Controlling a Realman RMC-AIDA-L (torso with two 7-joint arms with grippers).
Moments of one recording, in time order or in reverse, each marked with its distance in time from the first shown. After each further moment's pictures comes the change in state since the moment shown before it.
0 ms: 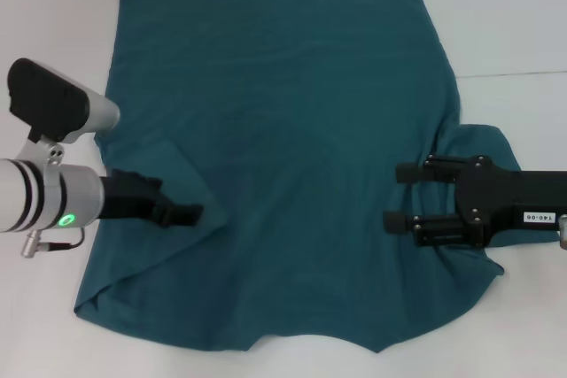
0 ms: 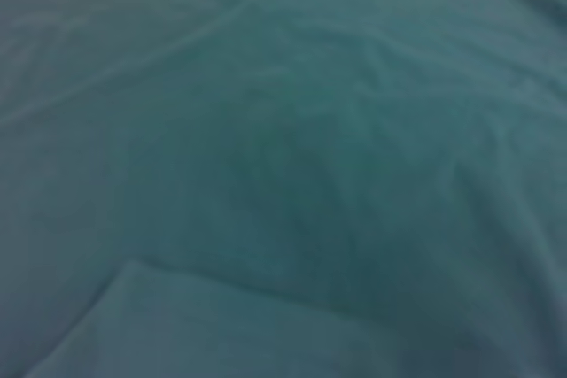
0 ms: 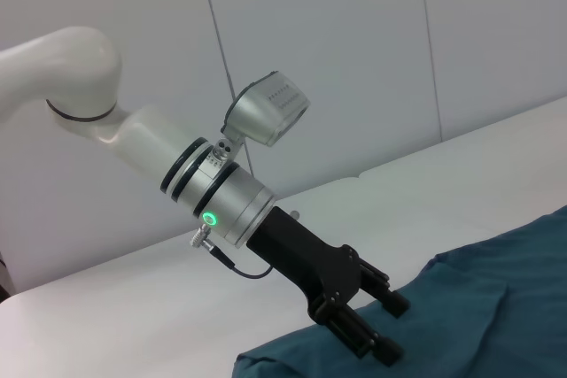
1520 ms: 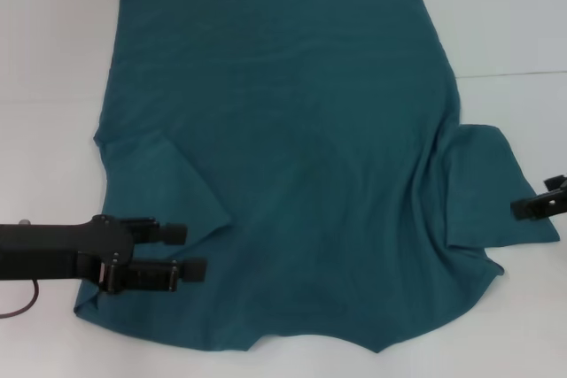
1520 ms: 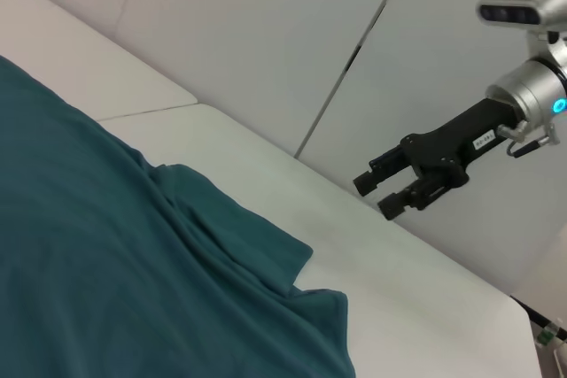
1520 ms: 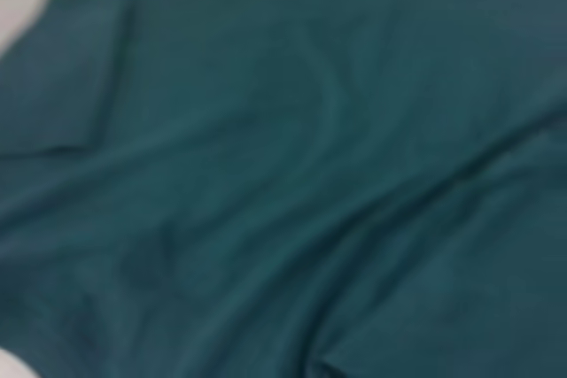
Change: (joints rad) left arm 0.040 0.130 -0.463 -0.107 -0.265 0.878 0.333; right arm 0.025 -0.002 -0.109 -0.600 -0.597 -0.019 0.803
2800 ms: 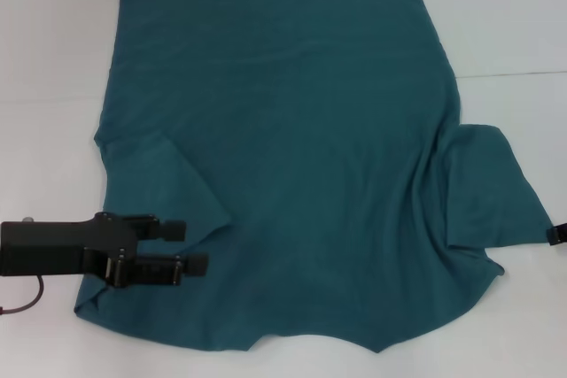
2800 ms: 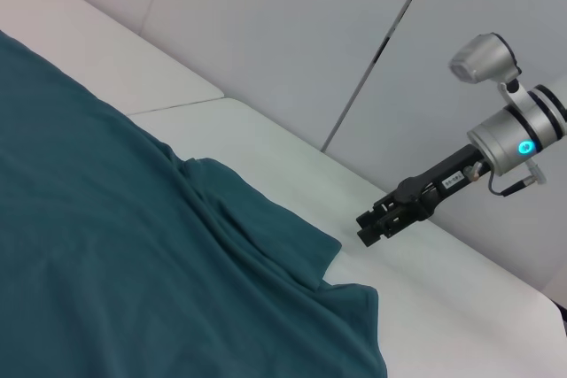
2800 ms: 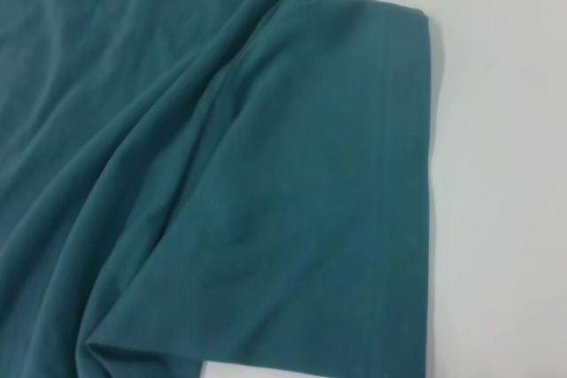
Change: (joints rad) left arm -0.005 -0.005 0.010 -0.008 0.010 -0.055 0.005; right arm -0.007 -0.008 0.016 0.313 -0.194 0.360 0.131
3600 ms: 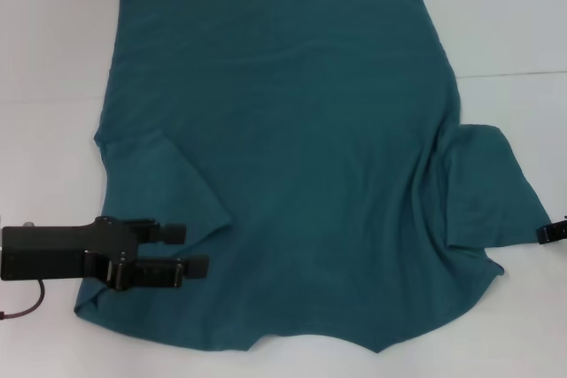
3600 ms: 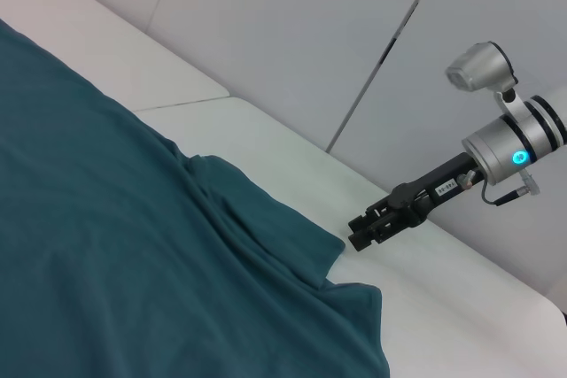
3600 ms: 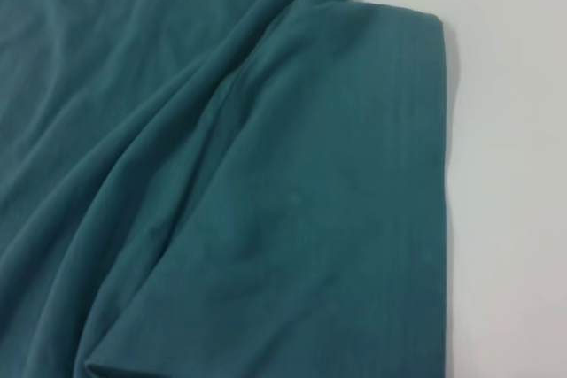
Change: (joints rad) left arm 0.009 -0.007 0.000 -0.002 0.000 -0.009 -0.003; right arm 0.001 0.009 -0.004 0.046 0.016 0.065 -0.016
